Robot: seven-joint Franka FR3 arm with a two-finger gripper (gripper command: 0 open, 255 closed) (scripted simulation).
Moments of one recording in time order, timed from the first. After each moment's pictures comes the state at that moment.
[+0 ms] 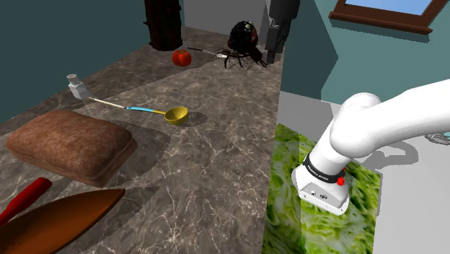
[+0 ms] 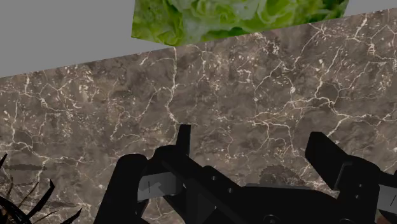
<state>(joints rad) -0.02 -0.75 0.01 -2.35 -0.03 1.52 -0.16</state>
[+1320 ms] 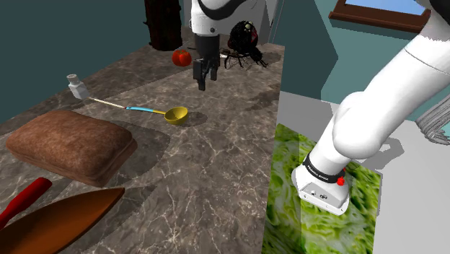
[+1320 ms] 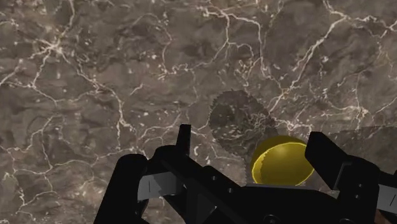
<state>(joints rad) 0.08 -0.17 0.13 -2.16 0.10 1.90 -0.10</state>
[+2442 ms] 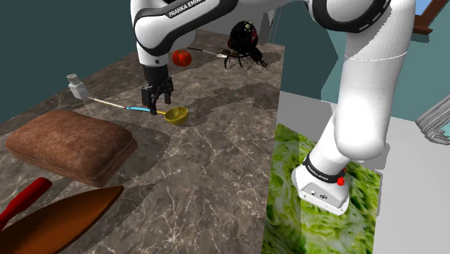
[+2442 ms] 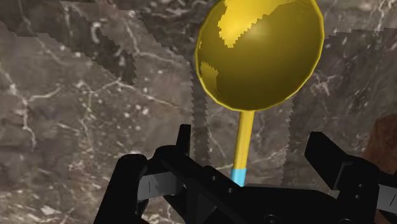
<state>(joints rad) 0.17 0.36 0.20 -1.76 0.12 2.03 -0.06</state>
